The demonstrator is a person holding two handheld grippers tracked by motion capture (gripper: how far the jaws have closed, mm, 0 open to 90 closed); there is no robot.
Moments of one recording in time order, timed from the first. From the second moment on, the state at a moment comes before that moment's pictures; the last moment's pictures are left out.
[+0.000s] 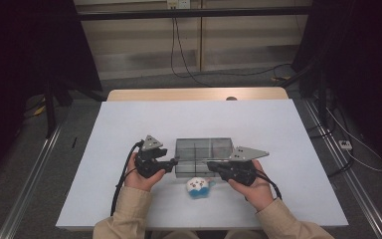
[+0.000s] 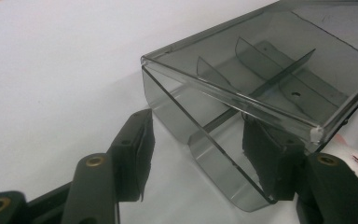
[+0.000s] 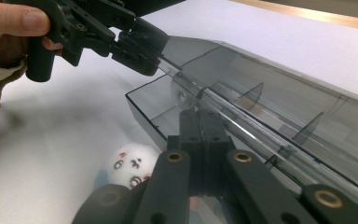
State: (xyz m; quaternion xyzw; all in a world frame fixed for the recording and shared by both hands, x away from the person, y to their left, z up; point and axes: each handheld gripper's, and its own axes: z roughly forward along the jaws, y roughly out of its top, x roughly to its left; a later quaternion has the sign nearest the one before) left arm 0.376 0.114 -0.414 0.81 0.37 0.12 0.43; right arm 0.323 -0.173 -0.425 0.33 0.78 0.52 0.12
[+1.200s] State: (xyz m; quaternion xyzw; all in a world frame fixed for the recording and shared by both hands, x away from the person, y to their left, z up) left arm 0.386 0.108 -0.410 0.80 0.38 0.13 0.45; right arm 0.340 -0.226 -0.422 0.40 0.74 0.49 0.23
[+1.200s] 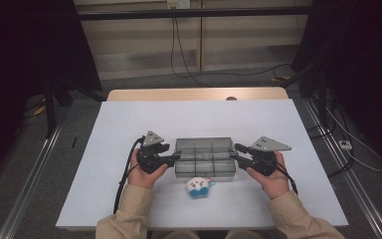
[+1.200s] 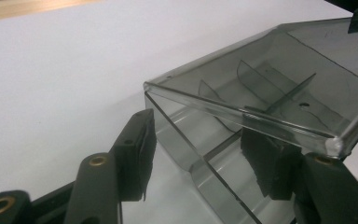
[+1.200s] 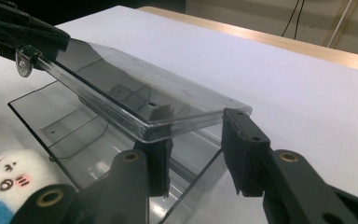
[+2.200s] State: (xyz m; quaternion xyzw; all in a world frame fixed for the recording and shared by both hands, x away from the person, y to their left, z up) left arm 0.404 0.097 -0.404 0.80 0.36 0.15 0.46; right arm 0.364 -0.225 -0.424 0.41 0.72 0.50 0.24
